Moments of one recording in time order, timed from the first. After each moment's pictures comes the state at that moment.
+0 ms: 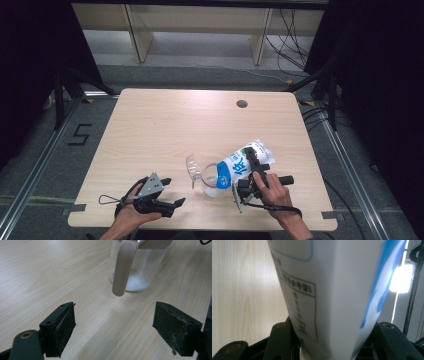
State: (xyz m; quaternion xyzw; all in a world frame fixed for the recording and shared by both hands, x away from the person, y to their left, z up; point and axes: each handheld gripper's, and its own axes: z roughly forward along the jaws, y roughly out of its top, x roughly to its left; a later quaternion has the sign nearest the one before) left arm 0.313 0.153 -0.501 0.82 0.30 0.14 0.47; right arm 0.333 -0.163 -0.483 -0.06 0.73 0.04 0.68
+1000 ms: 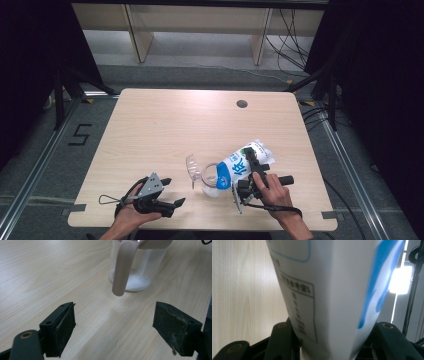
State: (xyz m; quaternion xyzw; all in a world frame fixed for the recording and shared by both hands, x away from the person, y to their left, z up) left arm 0.313 0.154 -0.500 0.82 0.30 0.13 0.47; right arm 0.335 -0.163 -0.482 -0.08 0.72 0.05 0.69
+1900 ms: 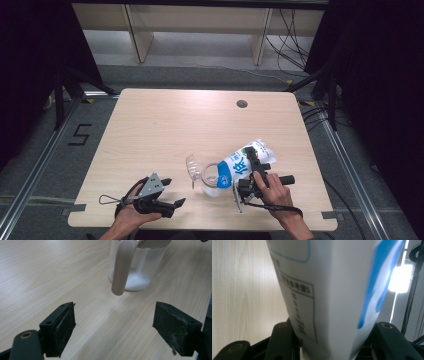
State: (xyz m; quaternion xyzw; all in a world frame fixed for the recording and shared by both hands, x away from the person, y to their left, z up) left arm 0.312 0.152 -0.501 0.82 0.31 0.13 0.47; right arm 0.336 -0.165 -0.483 -0.06 0.72 0.05 0.69
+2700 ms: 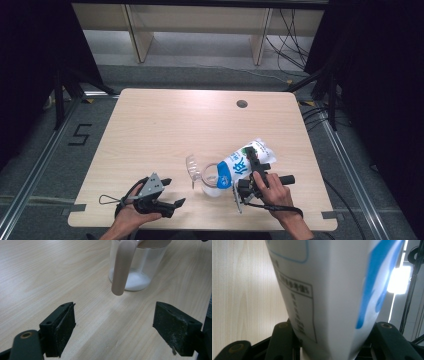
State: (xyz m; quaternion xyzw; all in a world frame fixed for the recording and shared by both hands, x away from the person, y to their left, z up) left arm 0.312 0.152 -0.501 0.82 0.30 0.13 0.47; right arm 0.336 -0.165 -0.481 -0.08 0.72 0.04 0.69
